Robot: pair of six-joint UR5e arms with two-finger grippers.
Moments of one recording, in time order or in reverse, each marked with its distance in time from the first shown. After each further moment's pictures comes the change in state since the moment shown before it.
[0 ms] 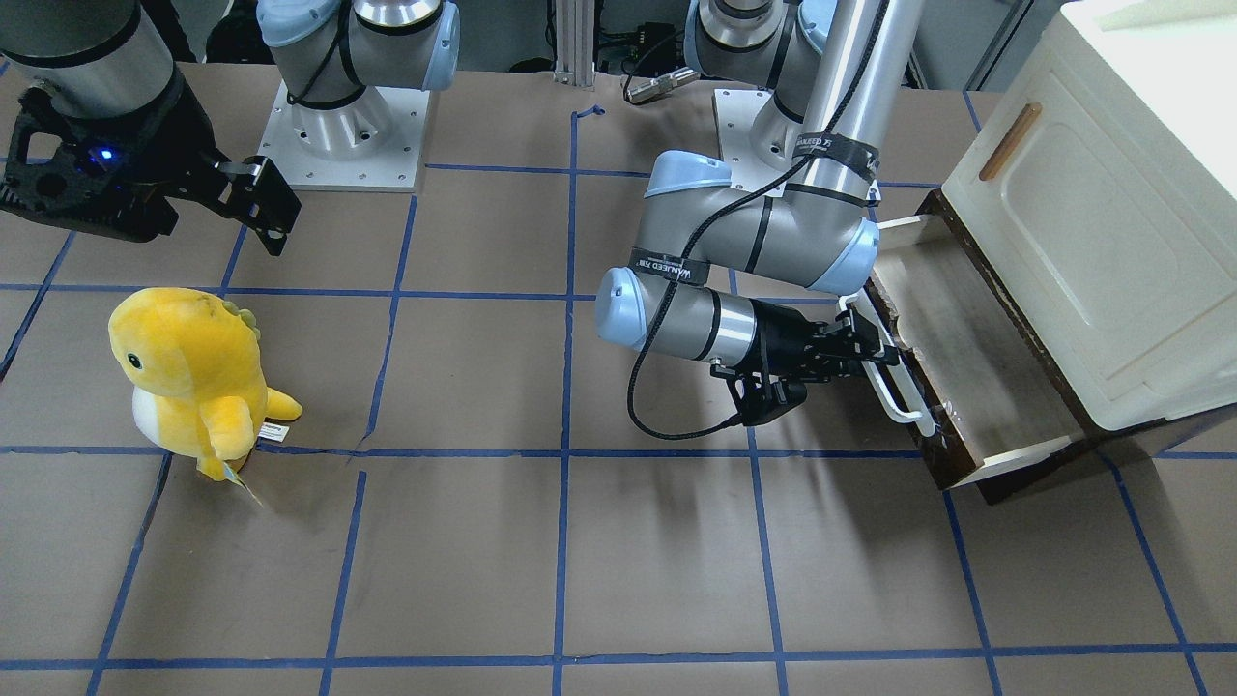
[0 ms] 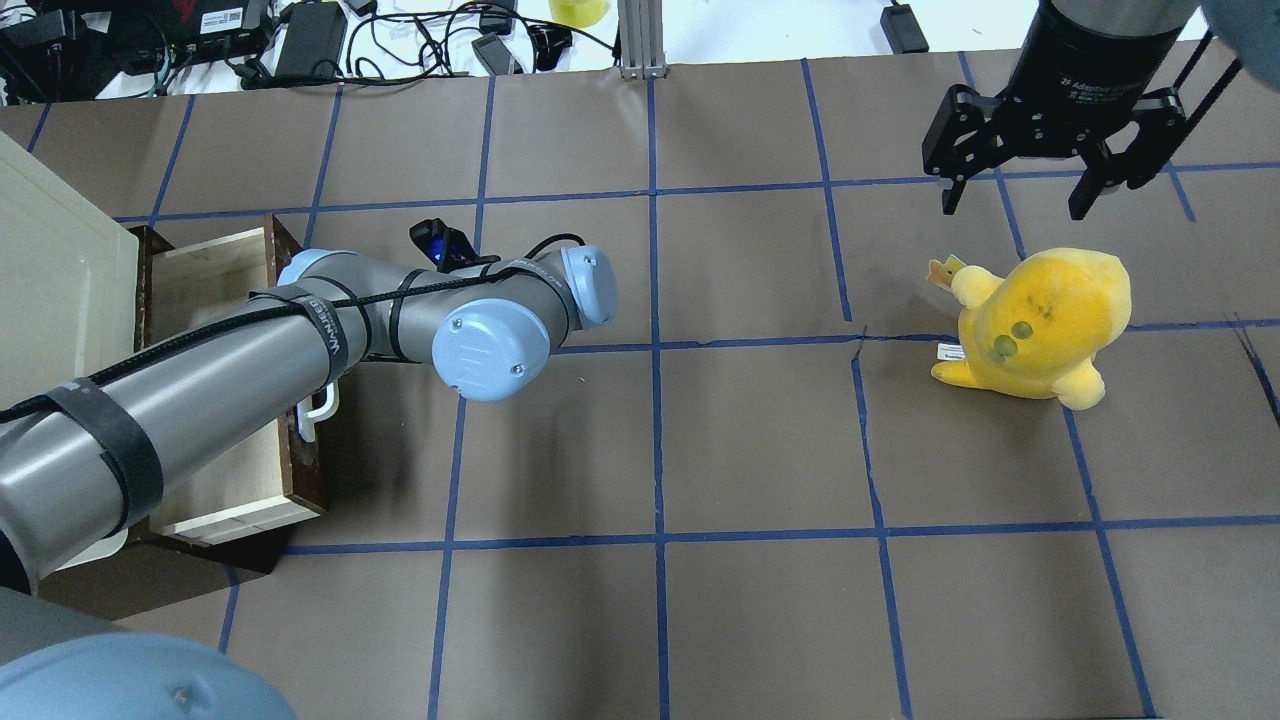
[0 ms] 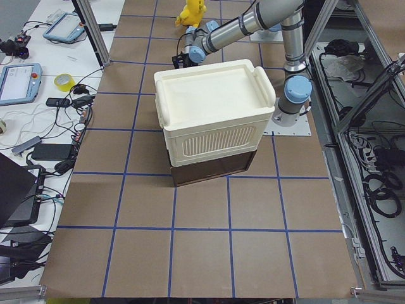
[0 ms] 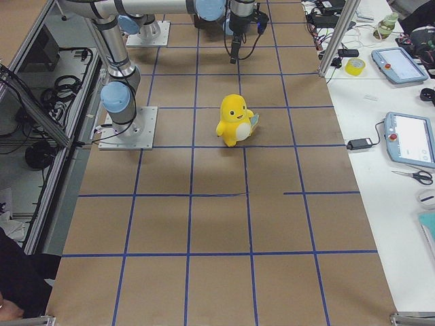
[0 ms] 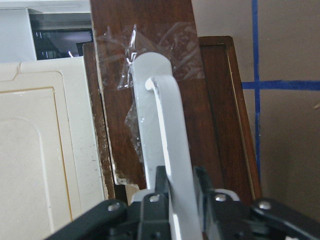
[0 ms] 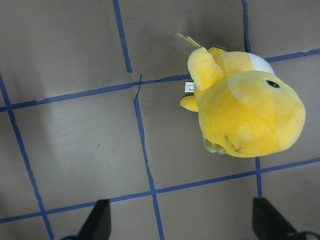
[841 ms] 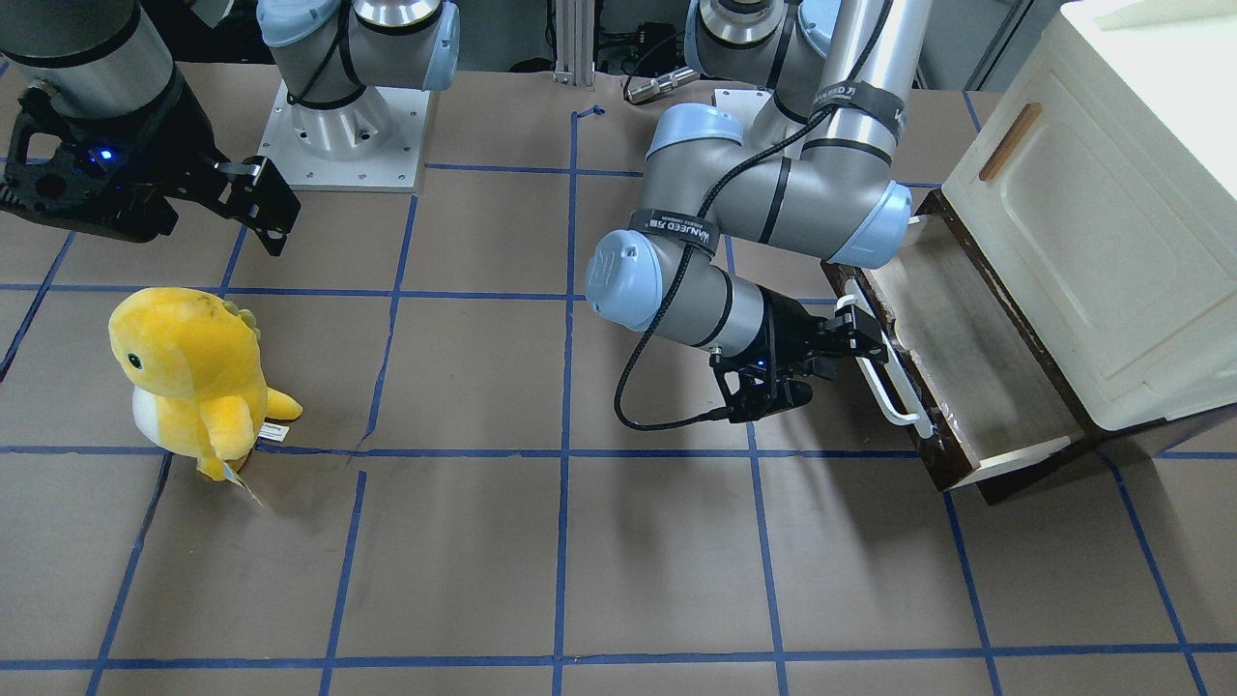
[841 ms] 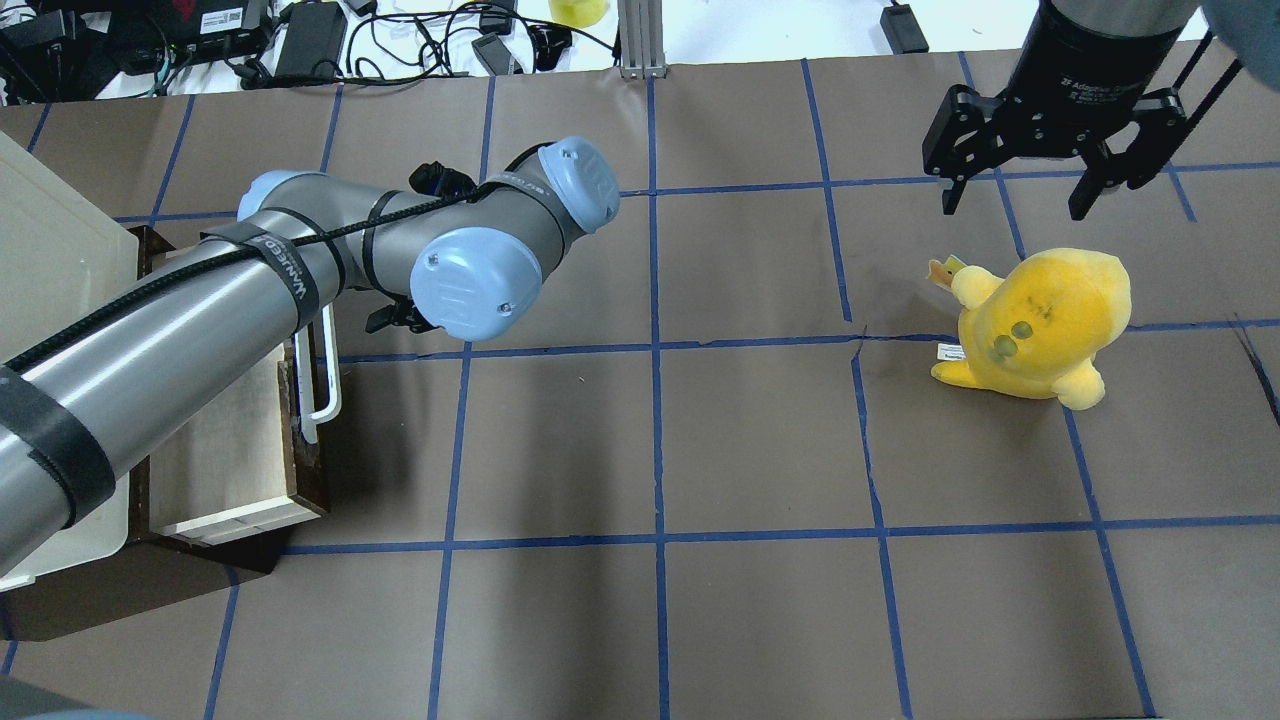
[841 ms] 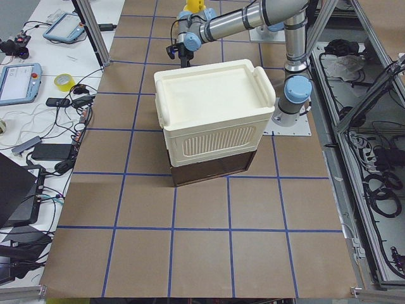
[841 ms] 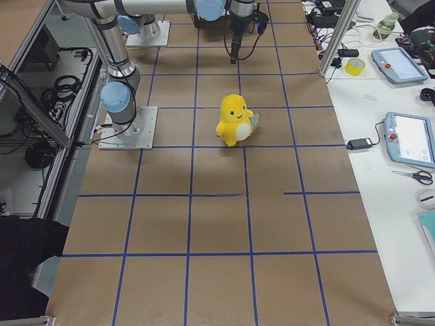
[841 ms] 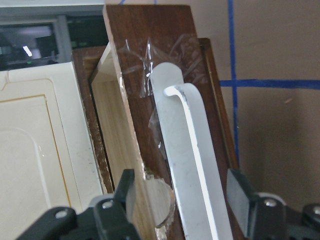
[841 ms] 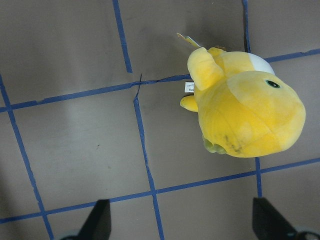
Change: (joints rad) left arm -0.002 0.070 0.184 0.028 -0.337 0.334; right arm 0.000 0.000 0.000 0.000 0.000 0.000
